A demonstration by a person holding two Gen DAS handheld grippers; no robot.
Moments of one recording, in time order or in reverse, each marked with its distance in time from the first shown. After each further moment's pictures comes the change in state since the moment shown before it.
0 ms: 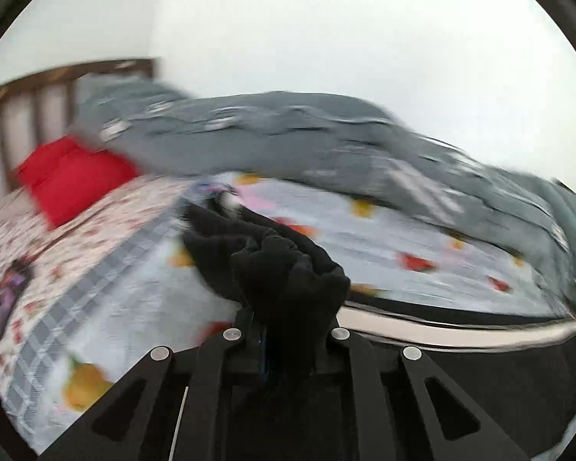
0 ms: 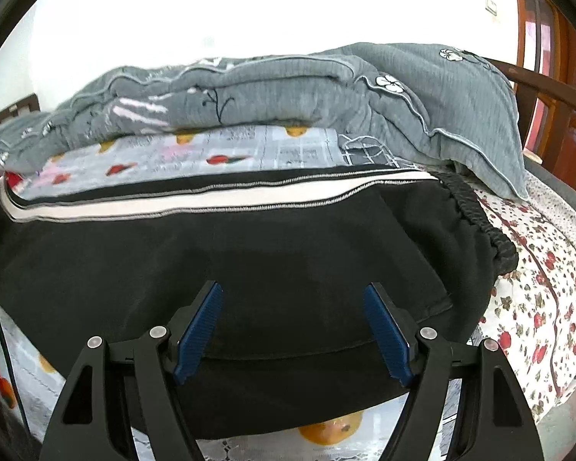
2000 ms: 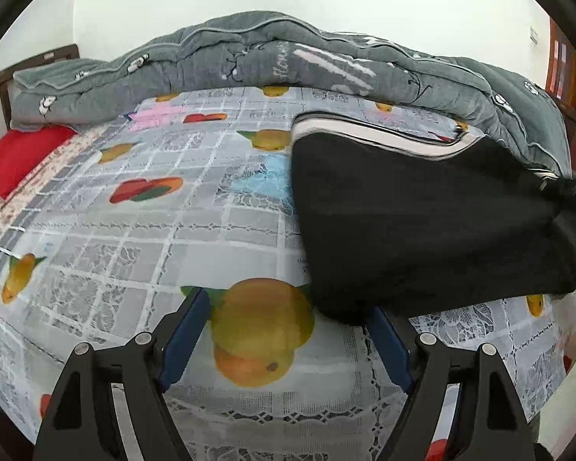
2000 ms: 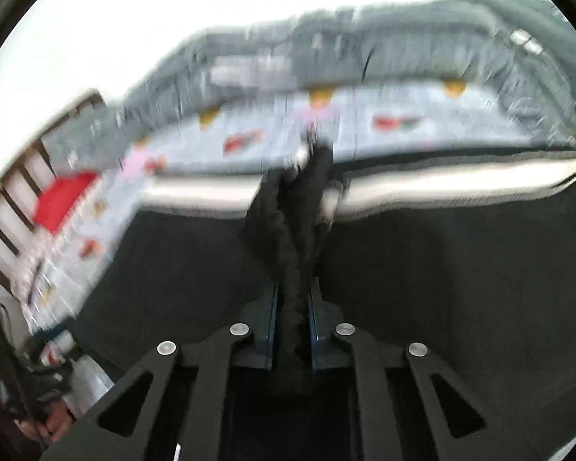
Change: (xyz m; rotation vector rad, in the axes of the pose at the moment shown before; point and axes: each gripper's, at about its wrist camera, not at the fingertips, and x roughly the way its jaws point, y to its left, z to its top) left arm -0.025 -0.021 -0.144 0.227 0.180 -0.101; right arm 0.048 0.134 0.035 0.061 0.130 0.371
